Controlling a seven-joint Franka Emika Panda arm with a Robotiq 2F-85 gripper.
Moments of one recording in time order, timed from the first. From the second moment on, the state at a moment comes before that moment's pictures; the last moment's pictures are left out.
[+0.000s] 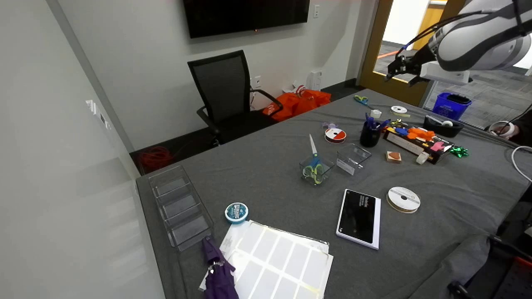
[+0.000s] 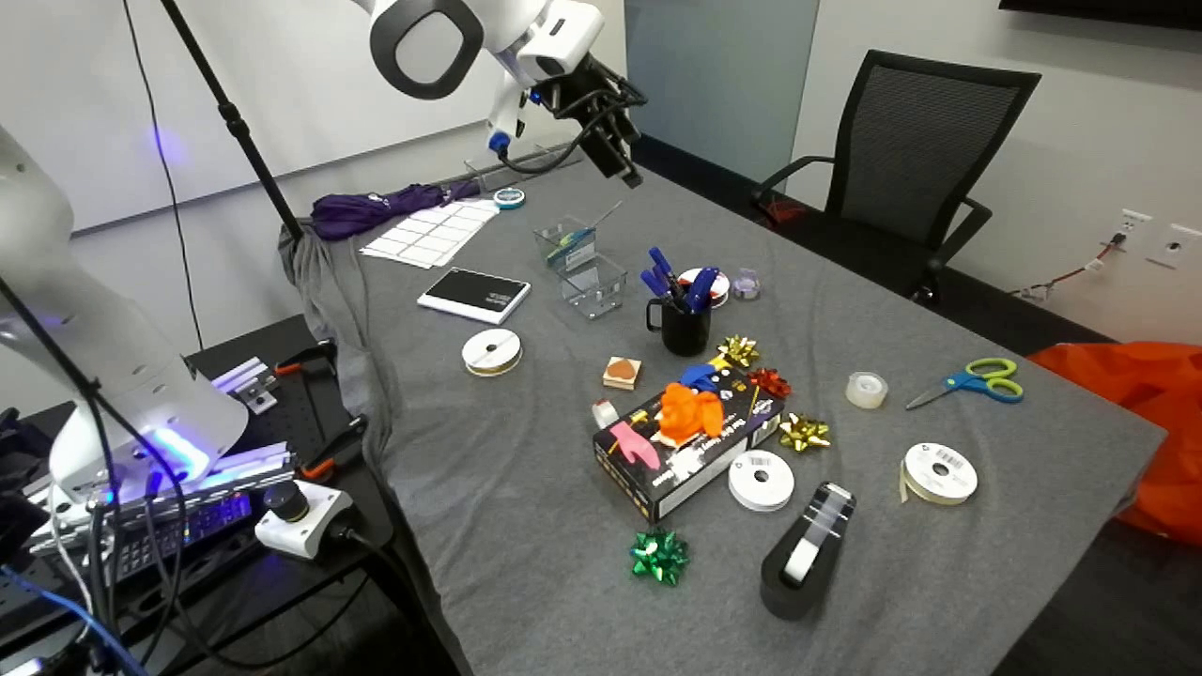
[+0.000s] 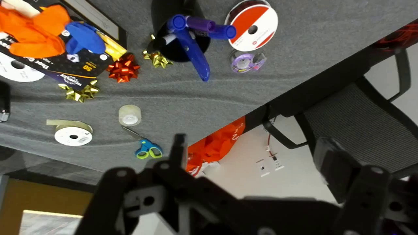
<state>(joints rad) -0.02 0.11 -0.28 -2.20 0.13 2.95 0.25</state>
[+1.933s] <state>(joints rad) -0.04 0.34 -0.27 -2.05 -0.07 2.73 0.47</state>
